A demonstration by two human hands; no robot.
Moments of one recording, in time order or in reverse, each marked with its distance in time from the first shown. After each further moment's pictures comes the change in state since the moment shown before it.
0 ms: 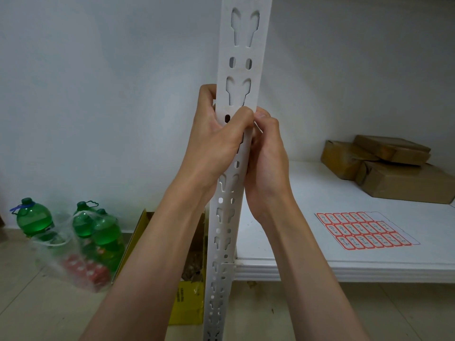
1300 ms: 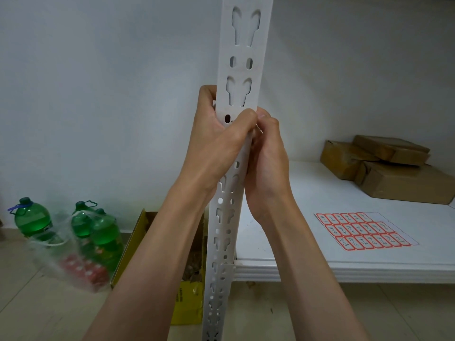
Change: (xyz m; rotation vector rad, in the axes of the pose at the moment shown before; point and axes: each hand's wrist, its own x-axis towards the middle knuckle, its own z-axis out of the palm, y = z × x) left_hand 0.001 0.000 0.002 0.014 0.030 0.030; right_hand 0.000 0.000 -0.001 0.002 -0.017 -0.013
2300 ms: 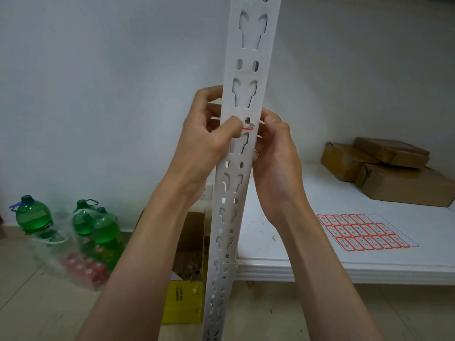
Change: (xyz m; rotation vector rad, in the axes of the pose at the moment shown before) left_hand 0.009 -0.018 -0.029 0.021 -0.094 0.059; right_hand -0.007 -0.008 -0.009 -0.153 -0.016 -0.089
